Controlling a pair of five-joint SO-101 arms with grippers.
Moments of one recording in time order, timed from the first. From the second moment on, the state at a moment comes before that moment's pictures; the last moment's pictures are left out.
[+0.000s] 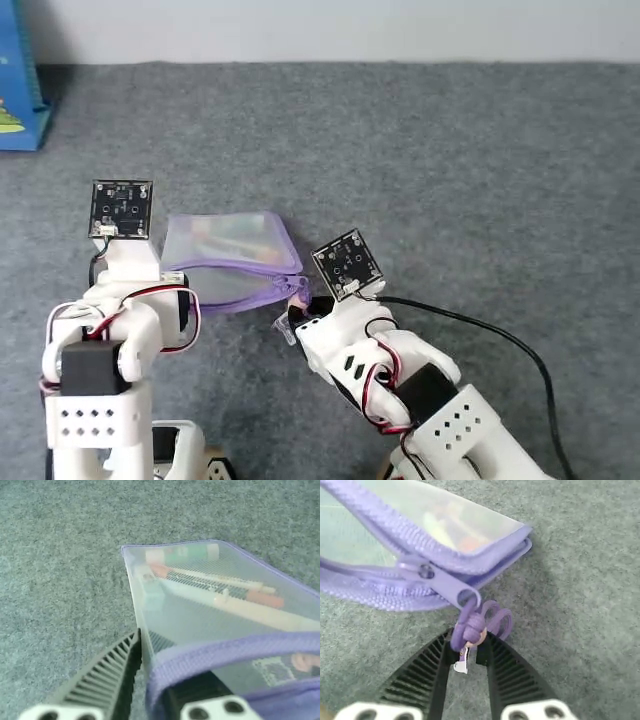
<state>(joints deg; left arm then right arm) -5.9 -61.2 46.5 79.3 3.7 -40.8 -65.7 69.7 45.8 -9.0</state>
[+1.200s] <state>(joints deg) -5.9 -61.2 46.5 79.2 3.7 -43.3 -65.7 70.2 41.9 -9.0</state>
